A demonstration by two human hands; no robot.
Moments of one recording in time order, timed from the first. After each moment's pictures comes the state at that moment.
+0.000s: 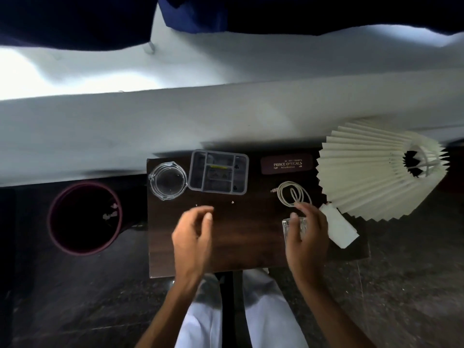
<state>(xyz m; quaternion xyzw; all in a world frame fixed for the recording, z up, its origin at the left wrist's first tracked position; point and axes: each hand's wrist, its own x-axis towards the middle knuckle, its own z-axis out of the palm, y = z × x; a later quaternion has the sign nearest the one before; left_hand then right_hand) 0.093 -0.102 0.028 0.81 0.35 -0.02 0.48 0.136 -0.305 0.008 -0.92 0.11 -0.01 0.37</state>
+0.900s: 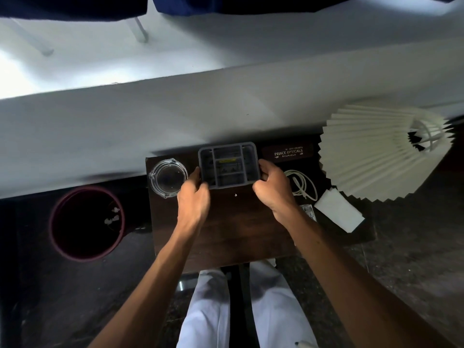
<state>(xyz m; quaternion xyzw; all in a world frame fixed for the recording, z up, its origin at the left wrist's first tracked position) 0.160 -0.068 0.000 0.75 0.38 -0.15 0.51 0.214 -0.234 -0.001 -0.82 0.17 0.29 0.47</state>
